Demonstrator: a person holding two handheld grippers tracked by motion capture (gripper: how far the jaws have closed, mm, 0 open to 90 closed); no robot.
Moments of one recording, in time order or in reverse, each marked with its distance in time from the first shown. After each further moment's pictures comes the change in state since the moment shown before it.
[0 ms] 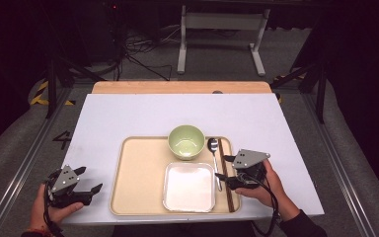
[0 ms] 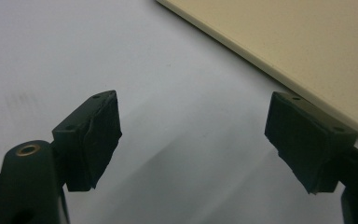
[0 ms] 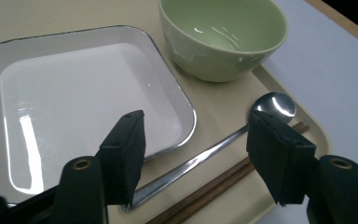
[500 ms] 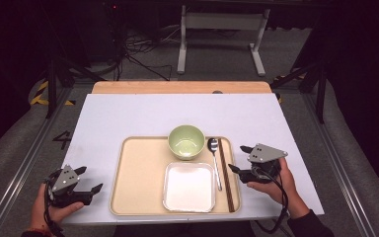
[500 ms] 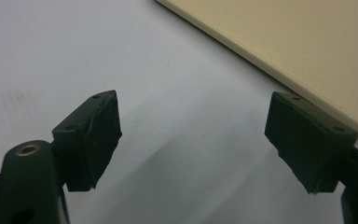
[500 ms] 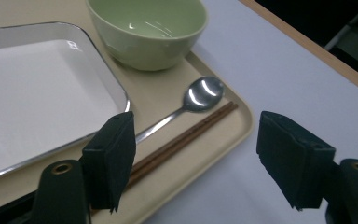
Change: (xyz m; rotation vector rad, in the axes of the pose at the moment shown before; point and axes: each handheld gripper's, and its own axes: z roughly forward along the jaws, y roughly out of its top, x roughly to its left) left arm 0.001 0.000 0.001 0.001 -0.001 0.004; right arm -0.025 -0.019 -0.022 -0.024 -0.163 0.045
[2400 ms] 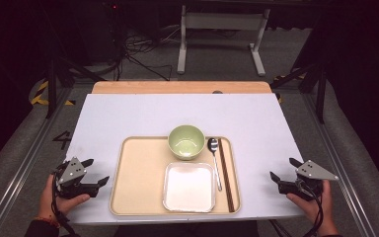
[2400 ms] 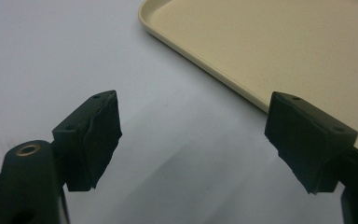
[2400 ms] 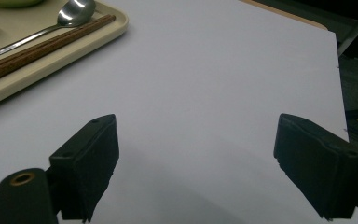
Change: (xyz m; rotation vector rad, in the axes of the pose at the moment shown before) left arm 0.004 0.019 0.015 -0.041 -0.026 0.028; right arm -0.034 -0.116 -0.055 -0.025 -0.260 0.267
